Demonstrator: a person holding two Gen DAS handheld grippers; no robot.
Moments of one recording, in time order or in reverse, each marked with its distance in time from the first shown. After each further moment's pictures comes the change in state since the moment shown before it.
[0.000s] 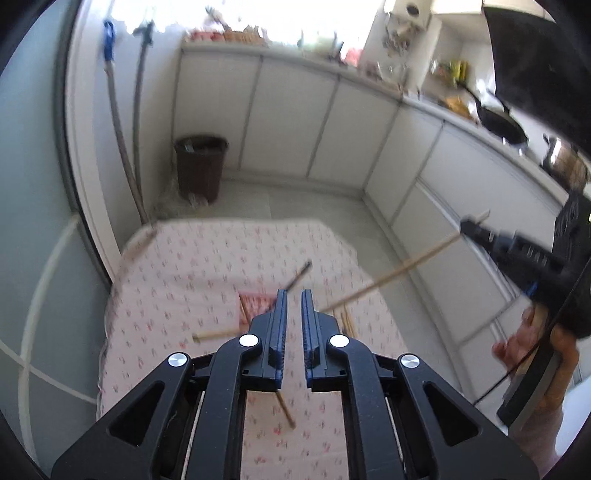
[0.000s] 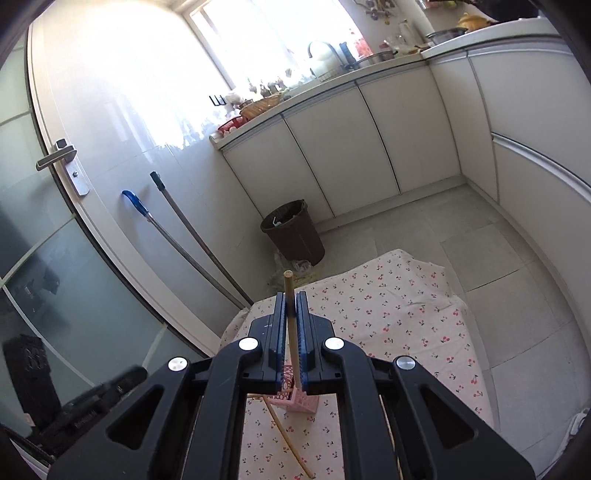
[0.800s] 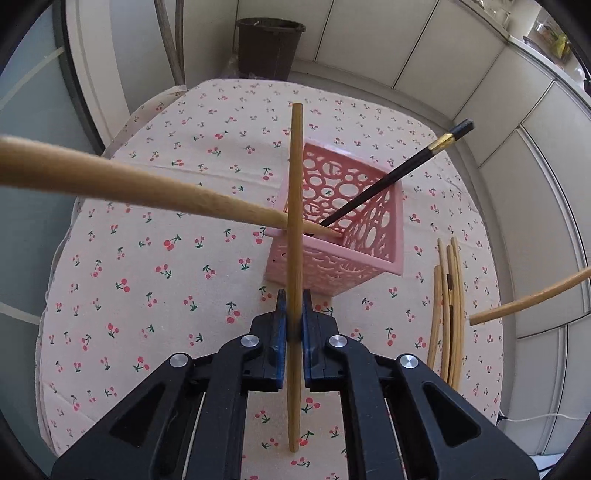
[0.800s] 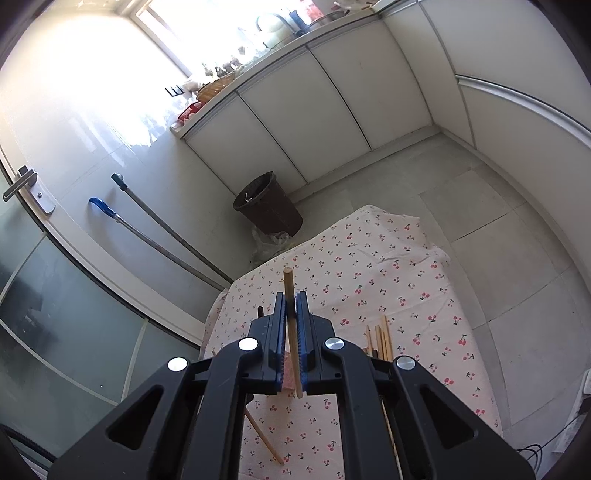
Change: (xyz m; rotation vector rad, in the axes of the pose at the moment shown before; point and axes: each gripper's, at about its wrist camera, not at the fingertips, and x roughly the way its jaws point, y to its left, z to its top) left arm 0.166 0.046 -0.062 -0.216 0.230 0.246; right arm 0.015 -0.058 -0.014 0.136 0.099 -0.036
